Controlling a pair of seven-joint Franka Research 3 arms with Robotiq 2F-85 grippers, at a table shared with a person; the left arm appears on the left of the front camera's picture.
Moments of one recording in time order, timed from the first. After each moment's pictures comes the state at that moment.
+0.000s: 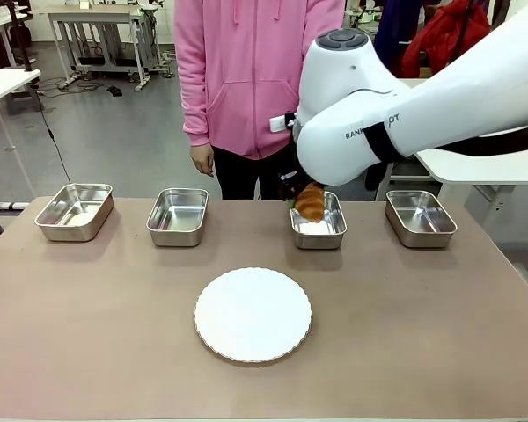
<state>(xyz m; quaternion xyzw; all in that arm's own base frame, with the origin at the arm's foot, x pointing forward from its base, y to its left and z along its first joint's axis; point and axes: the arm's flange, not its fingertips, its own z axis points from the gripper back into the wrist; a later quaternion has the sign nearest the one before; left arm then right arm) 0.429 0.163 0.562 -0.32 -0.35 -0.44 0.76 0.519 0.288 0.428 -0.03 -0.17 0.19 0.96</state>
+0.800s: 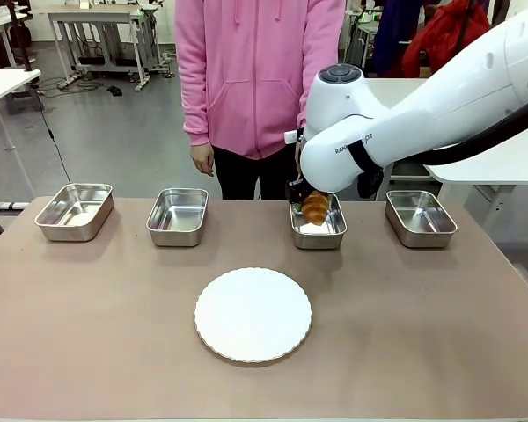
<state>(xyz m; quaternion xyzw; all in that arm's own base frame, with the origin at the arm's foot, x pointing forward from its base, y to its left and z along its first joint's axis) 0.428 0.163 0.562 -0.32 -0.35 -0.44 0.76 0.585 0.269 0.364 -0.03 -0.16 0.15 0.97</state>
